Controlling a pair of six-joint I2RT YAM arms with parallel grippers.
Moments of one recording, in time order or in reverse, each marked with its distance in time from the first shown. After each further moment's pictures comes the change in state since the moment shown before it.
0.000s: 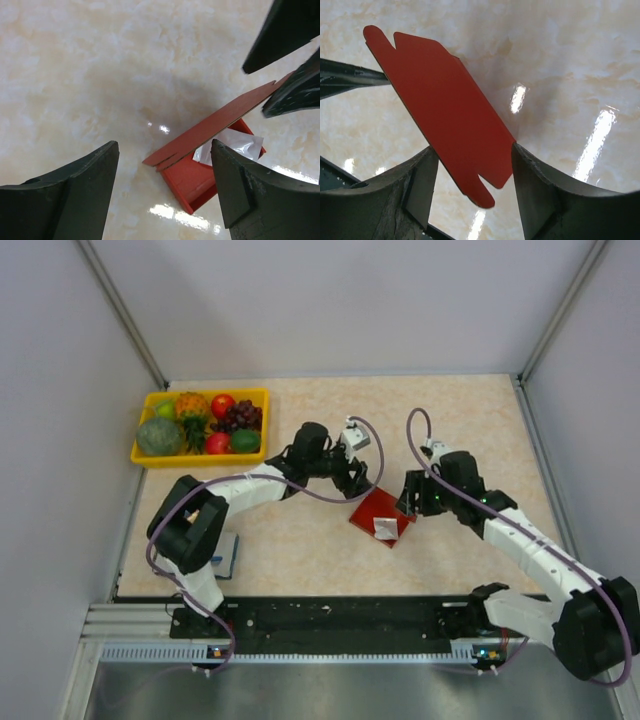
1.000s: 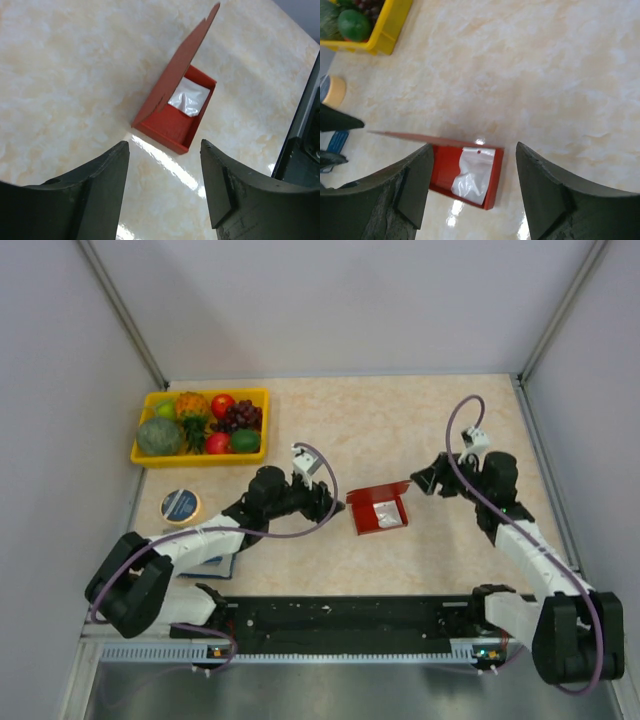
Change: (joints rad) left arm 0.005 -0.445 -0.475 0.210 -0.187 -0.323; right arm -0.303 0.050 -0.058 0.412 -0.269 -0.016
